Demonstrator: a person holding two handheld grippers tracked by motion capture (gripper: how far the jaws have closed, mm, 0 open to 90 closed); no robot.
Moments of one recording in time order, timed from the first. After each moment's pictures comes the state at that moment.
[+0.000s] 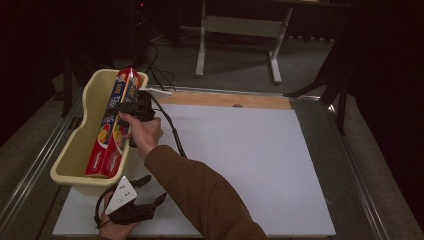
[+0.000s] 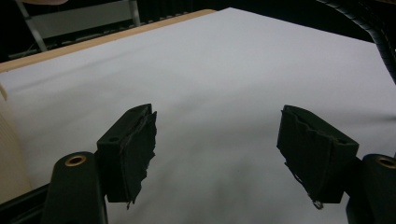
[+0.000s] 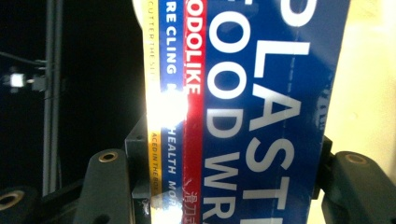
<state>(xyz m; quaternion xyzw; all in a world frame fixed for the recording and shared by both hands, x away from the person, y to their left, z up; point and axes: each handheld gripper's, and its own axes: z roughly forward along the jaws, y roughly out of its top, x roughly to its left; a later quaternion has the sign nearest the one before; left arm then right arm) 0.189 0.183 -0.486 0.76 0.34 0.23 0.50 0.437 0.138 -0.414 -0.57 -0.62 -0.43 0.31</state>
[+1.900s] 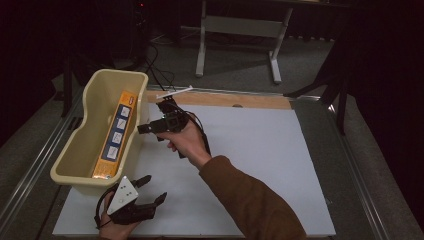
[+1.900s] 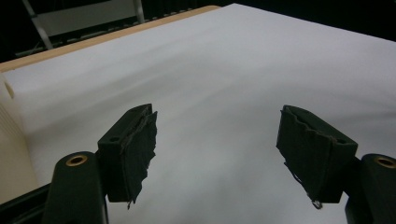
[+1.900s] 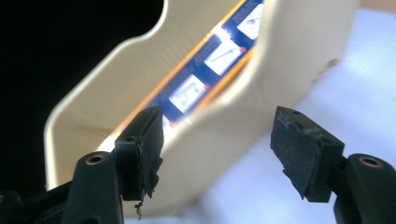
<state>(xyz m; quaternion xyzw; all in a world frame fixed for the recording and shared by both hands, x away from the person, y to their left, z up) 0.189 0.181 -0.485 0.76 0.35 0.23 0.49 0.393 0.046 -0.378 -0.37 -0.82 -0.44 0.08</state>
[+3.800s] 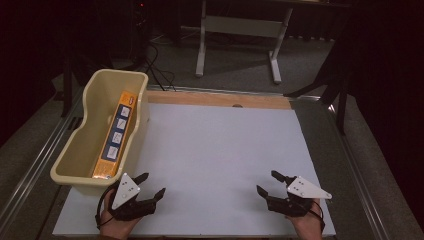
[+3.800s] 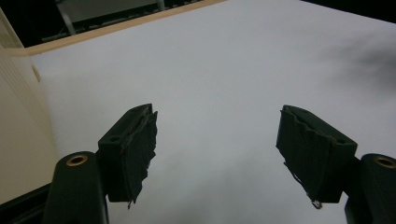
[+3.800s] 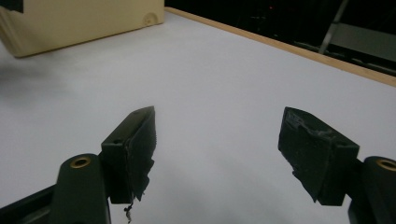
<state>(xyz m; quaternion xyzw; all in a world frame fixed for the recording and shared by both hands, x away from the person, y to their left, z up) 0.196 0.179 -0.488 0.76 0.38 0.25 0.46 0.233 -0.276 -0.482 -0.31 -0.77 -0.50 -0.23</state>
